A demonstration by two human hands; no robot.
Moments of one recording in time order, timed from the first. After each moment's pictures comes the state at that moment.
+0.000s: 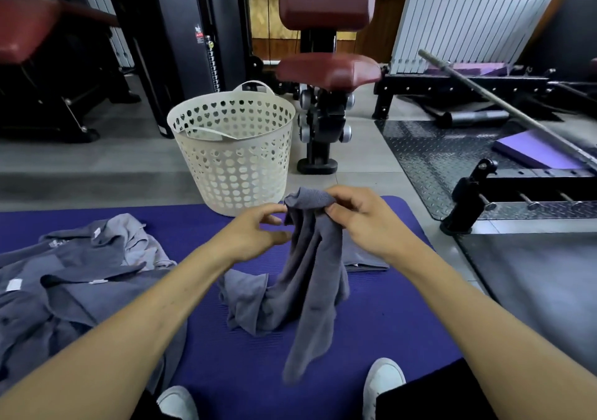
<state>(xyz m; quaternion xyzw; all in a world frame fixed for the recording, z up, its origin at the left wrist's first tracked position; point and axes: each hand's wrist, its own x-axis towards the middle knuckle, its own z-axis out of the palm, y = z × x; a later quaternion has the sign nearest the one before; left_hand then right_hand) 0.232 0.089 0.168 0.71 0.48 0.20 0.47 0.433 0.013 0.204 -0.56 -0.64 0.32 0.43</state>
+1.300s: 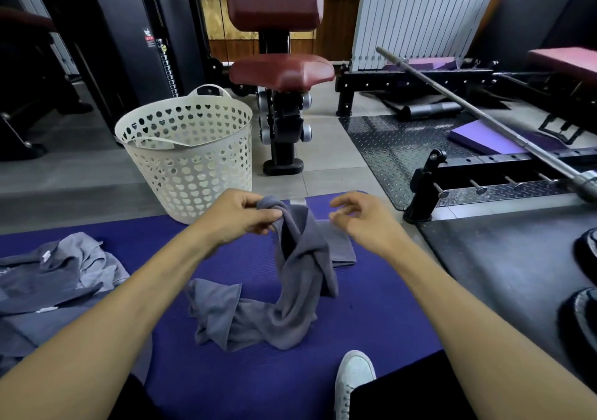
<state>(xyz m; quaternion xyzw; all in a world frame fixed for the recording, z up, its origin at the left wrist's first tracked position) 0.291 0.089 0.197 0.71 0.39 0.24 0.54 0.520 -0.003 0.172 -0.71 -0.51 0.26 0.40</state>
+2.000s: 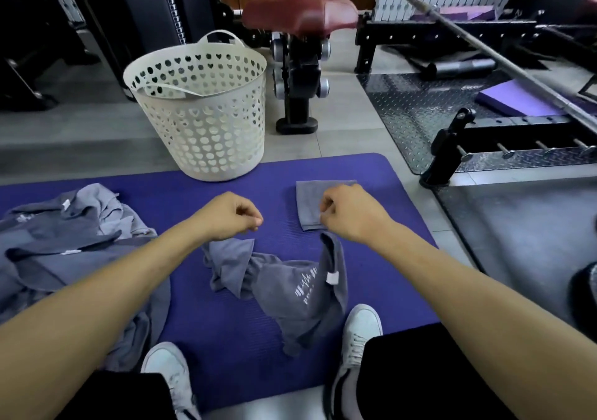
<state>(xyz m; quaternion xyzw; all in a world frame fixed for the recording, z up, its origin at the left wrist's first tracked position) 0.239 0.096 0.113 0.78 0.48 0.08 0.40 0.466 -0.005 0.142 -0.74 -0.63 0.19 0.12</state>
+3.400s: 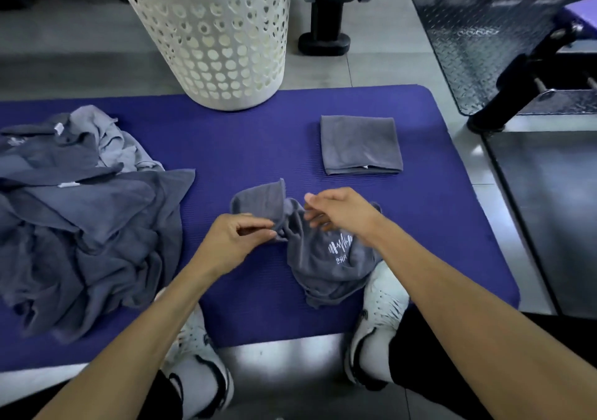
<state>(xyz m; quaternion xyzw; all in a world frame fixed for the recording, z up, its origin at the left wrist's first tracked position) 0.187 0.034 -0.014 0.67 0.50 0.22 0.51 0.415 0.011 0.017 -0.67 -0.40 0.56 0.28</state>
